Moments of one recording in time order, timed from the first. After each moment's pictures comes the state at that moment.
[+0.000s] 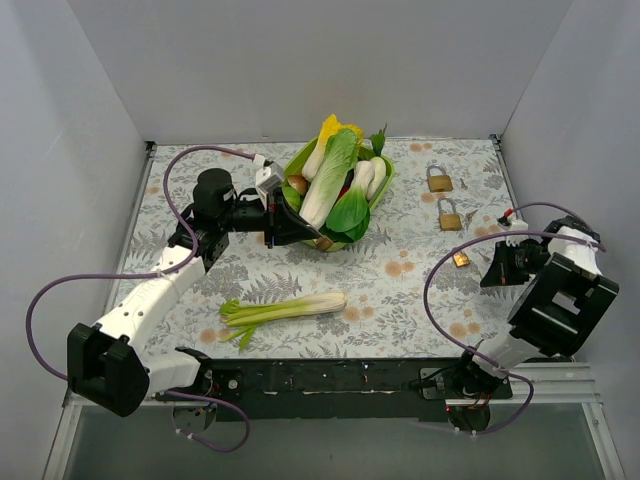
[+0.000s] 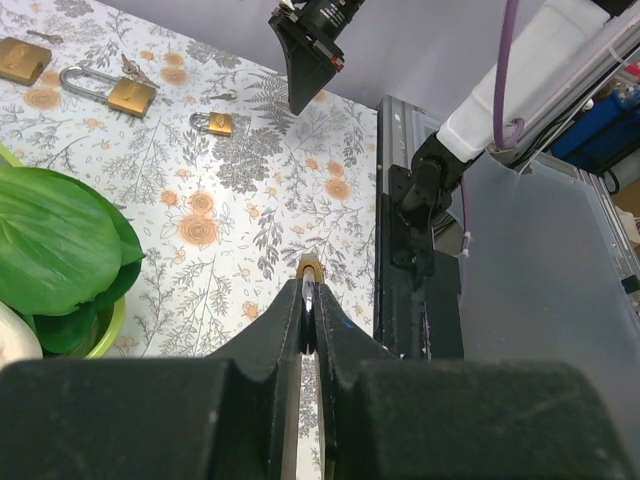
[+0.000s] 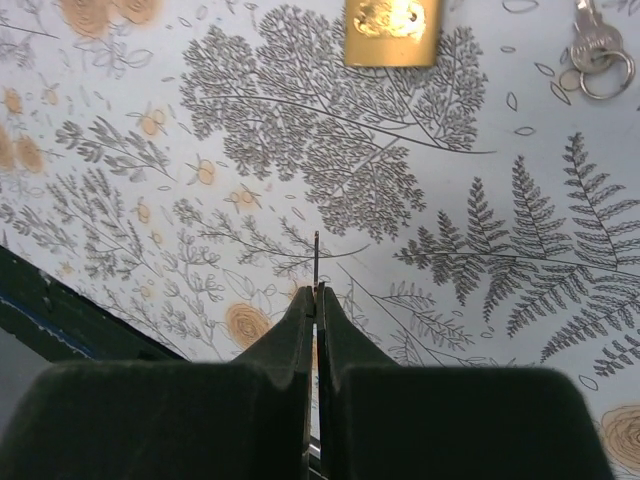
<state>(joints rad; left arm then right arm) -0.40 1.21 0.99 0.05 1.09 -0.19 -0.57 1.52 1.01 -1.05 -0.64 -0.75</state>
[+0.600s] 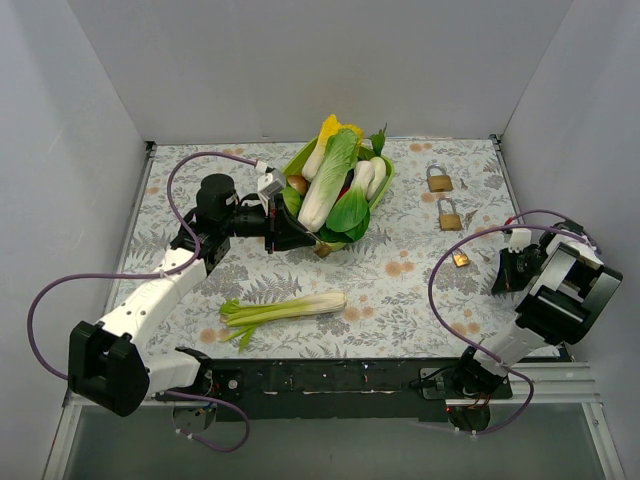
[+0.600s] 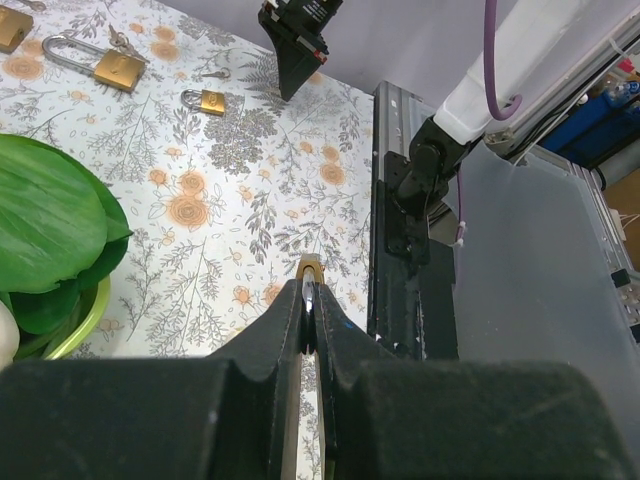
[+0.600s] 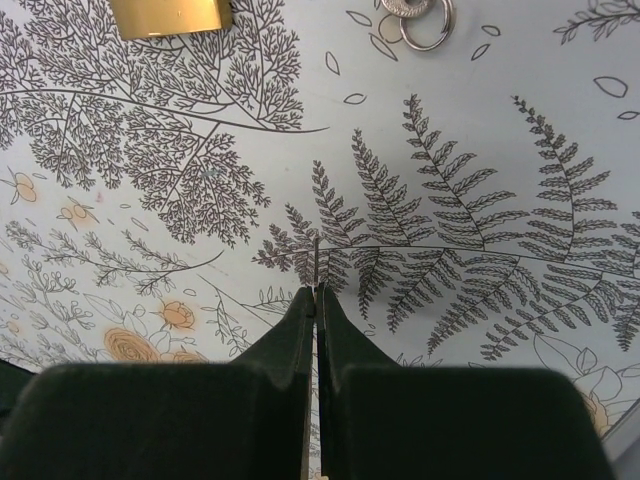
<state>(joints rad) -0.40 1.21 0.95 0.04 1.10 -0.17 -0.61 1.64 0.98 -0.86 -0.44 -0.74</state>
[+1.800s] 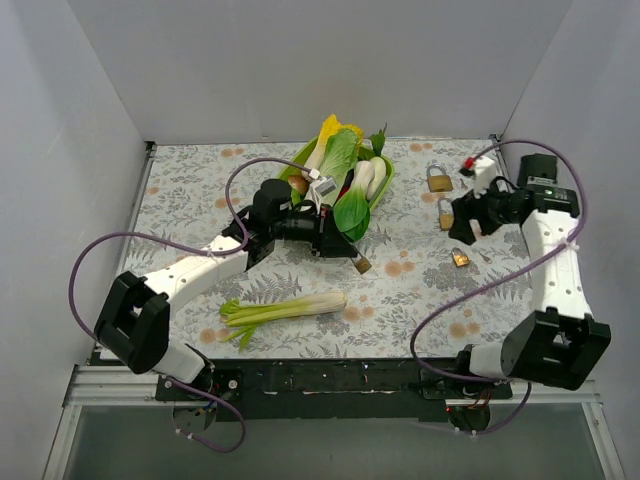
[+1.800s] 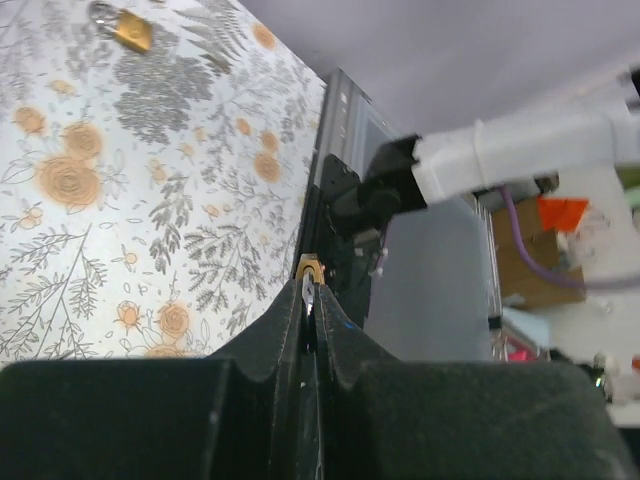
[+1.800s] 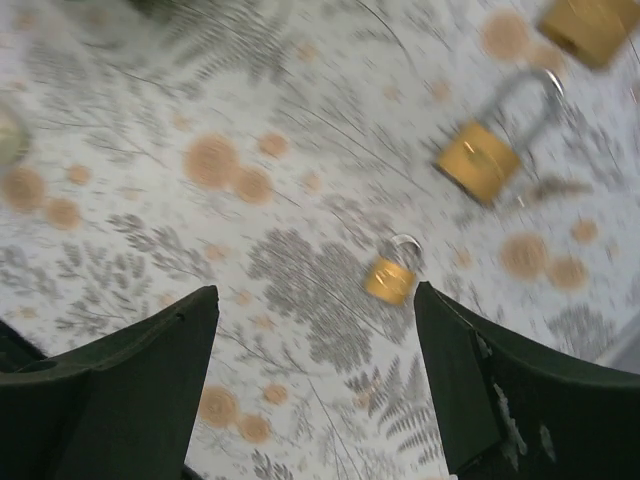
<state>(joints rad) -0.64 1.43 1.00 0.17 0.94 -0.50 -0.28 1.37 1.29 -1.01 -0.59 -0.75</state>
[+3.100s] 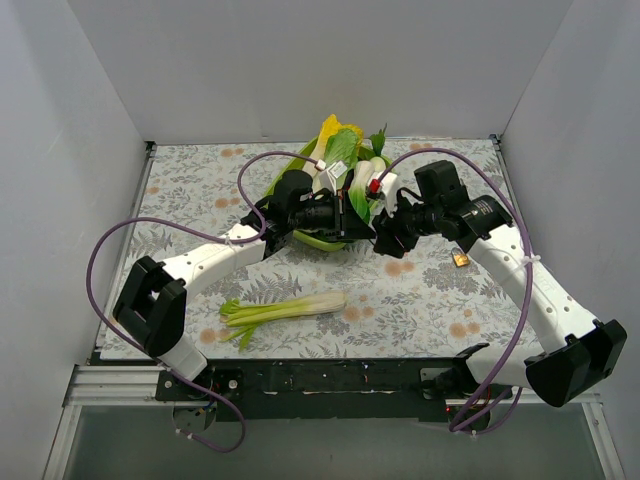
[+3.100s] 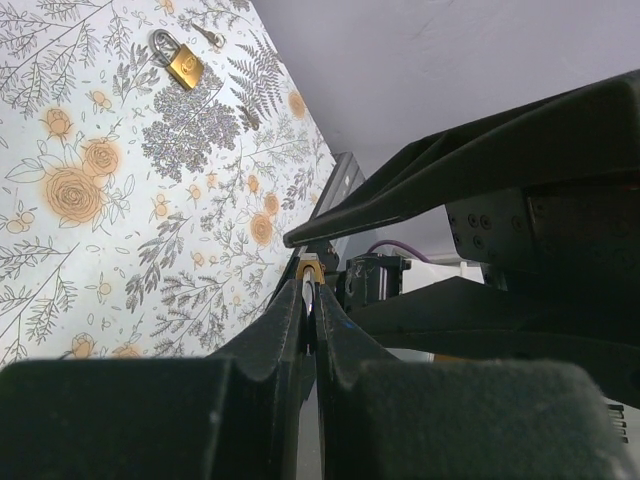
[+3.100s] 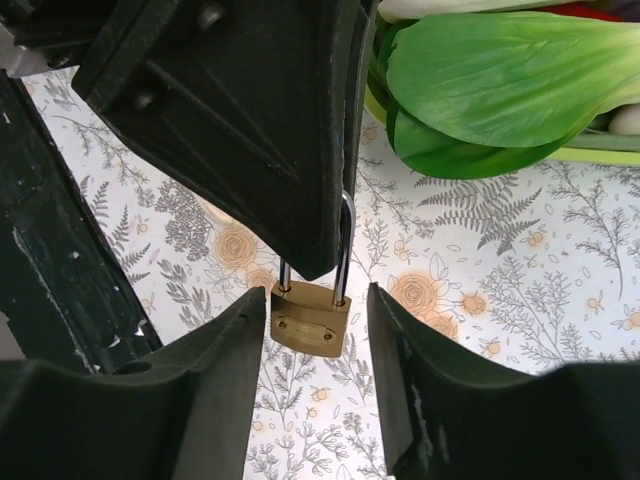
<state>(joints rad) -0.72 1.59 1.17 0.13 0.65 -0.85 0.53 1.25 1.31 -0.89 -0.48 -0.39</state>
